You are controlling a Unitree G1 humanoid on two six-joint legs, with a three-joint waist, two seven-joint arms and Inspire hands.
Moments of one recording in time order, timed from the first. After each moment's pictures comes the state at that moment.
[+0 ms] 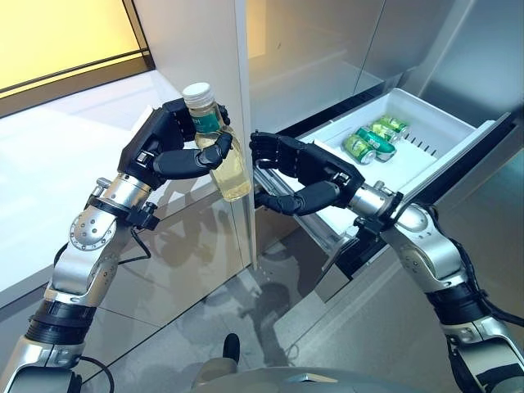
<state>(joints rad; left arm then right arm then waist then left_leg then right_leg) -0.18 0.72 -0.02 -0.16 -0.63 -0.15 -0.21 -0.36 -0.57 0.26 -0.09 0.59 0.13 0.47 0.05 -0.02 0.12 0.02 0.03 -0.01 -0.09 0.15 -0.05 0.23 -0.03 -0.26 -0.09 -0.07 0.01</state>
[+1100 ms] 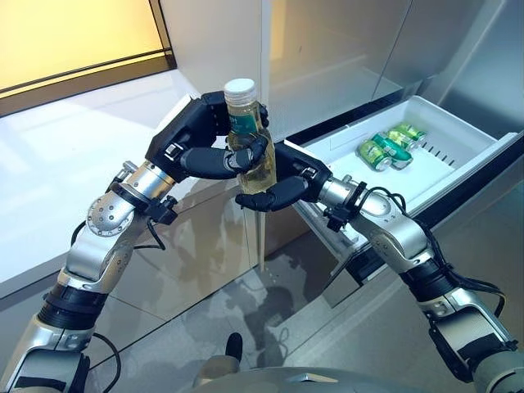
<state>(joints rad) -0.29 0.72 -0.11 -0.22 -0.63 -0.10 -0.29 -0.53 -0.51 0.42 0.00 0.61 0.16 0.41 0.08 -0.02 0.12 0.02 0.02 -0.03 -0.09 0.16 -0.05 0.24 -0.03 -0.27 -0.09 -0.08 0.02</state>
